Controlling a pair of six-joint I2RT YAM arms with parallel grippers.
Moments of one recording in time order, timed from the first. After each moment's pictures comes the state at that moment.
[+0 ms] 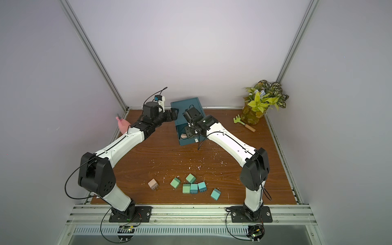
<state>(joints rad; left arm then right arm) -0.34 1.64 1.34 -0.06 0.05 -0.35 0.77 1.84 1.82 -0.92 0.20 0.28</state>
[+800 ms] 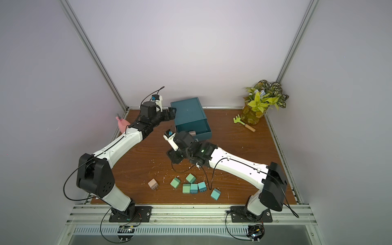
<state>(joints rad) -0.31 1.63 1.32 -0.05 0.05 -0.35 1.09 1.57 1.34 -0.43 0.06 0.18</state>
